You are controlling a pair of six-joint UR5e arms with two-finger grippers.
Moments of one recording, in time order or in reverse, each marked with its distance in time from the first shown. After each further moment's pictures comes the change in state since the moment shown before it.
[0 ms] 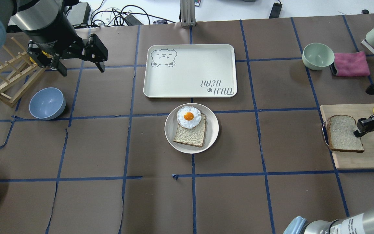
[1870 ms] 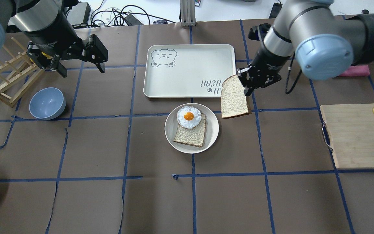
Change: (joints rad) left arm -0.002 0.007 -0.005 -0.002 -0.002 -0.007; right arm 0.822 -0.123 -0.274 0.236 0.227 0.892
